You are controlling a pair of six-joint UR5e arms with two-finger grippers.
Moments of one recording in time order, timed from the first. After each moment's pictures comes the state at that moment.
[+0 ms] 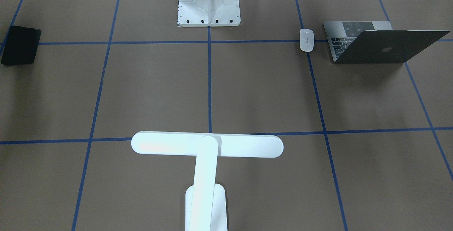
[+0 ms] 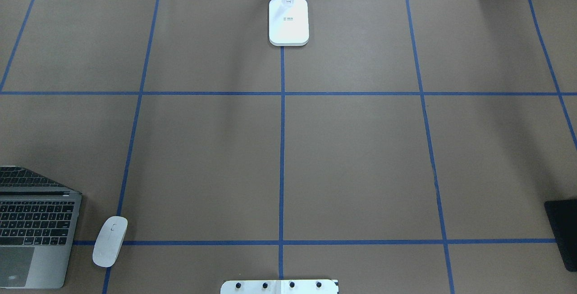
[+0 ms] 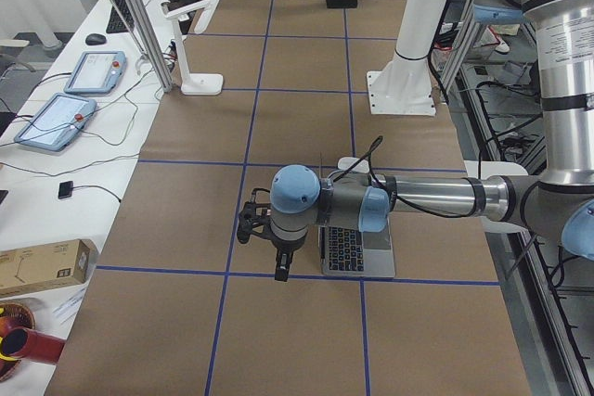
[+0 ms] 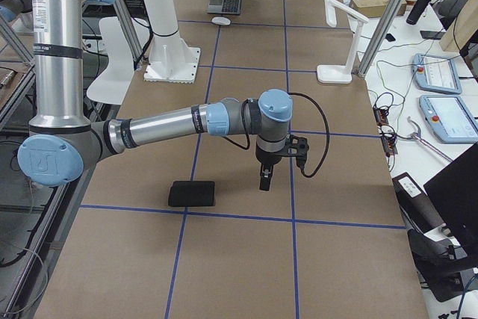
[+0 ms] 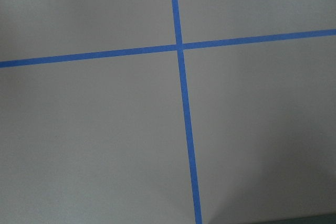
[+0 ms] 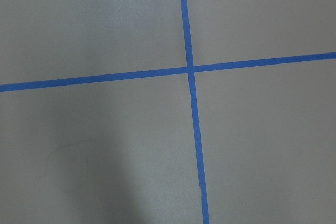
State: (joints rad) left arm -1.61 -1.36 -1.81 -1.66 -2.38 0.05; right arm 1.47 -1.62 1.86 -1.70 2.25 0.25
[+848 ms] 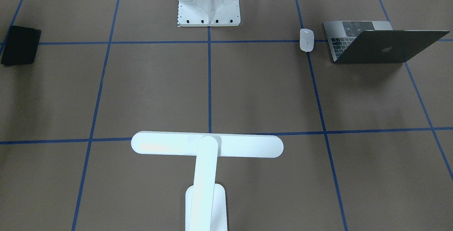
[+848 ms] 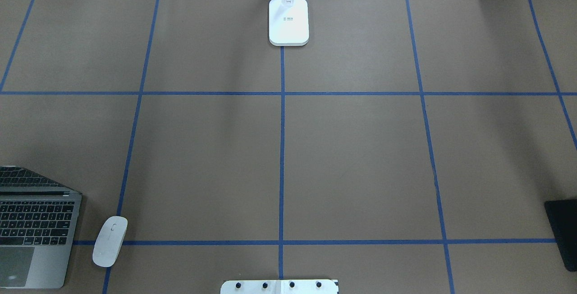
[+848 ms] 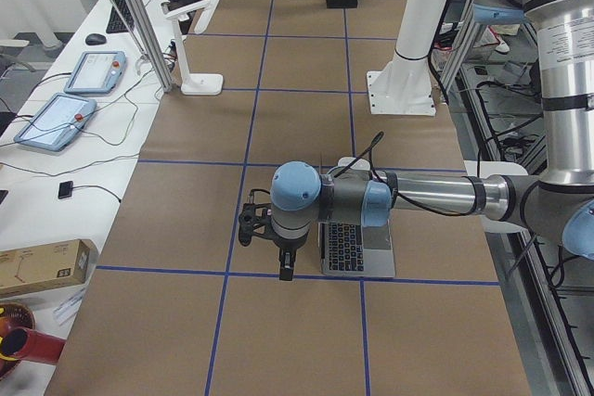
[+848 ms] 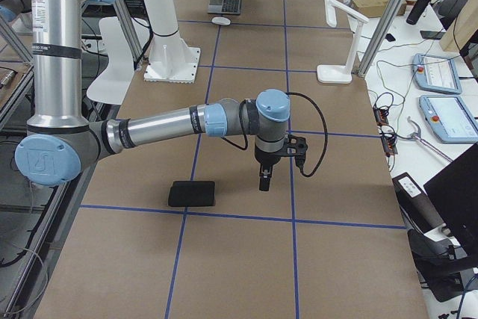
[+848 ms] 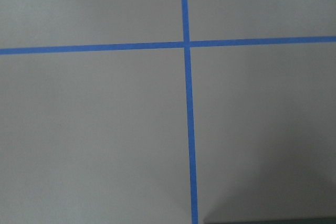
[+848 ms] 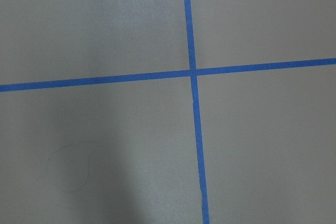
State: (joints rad) left arm -1.64 -1.35 -1.85 -1.59 -2.38 -0.04; right arm 1.47 -1.63 1.87 -1.69 2.22 0.25
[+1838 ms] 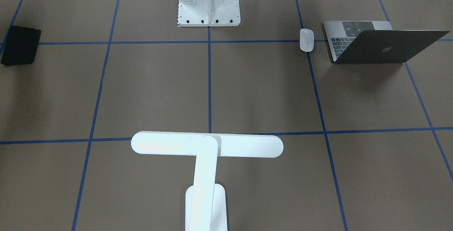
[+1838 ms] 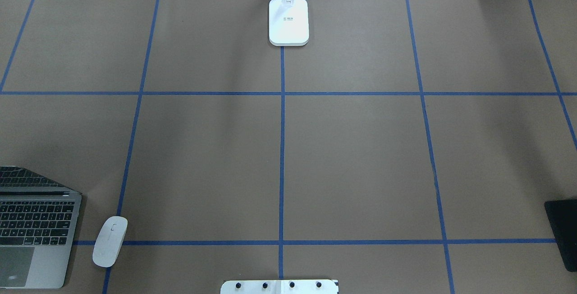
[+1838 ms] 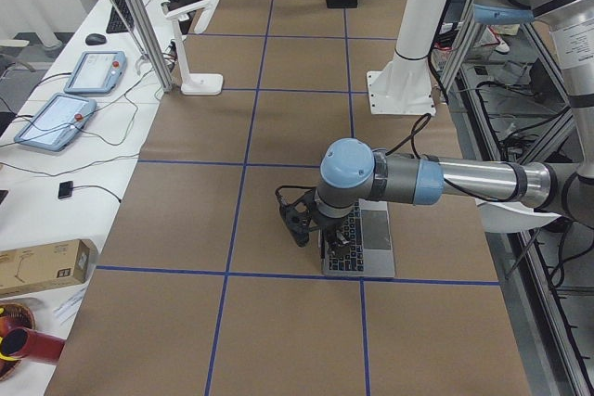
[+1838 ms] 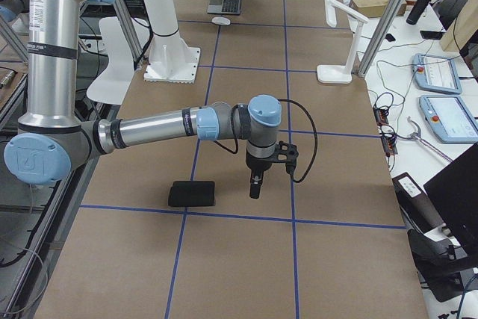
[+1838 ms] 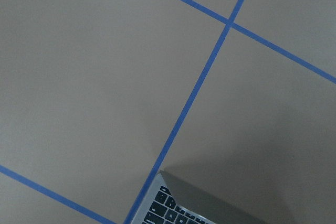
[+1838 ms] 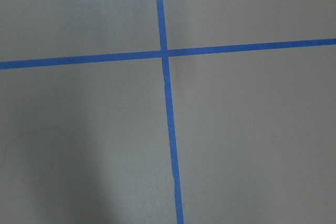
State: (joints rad) left arm -1.64 -1.16 -2.07 -1.58 -2.44 -0.67; right arm 1.45 -1.70 1.90 -1.69 2.18 0.25
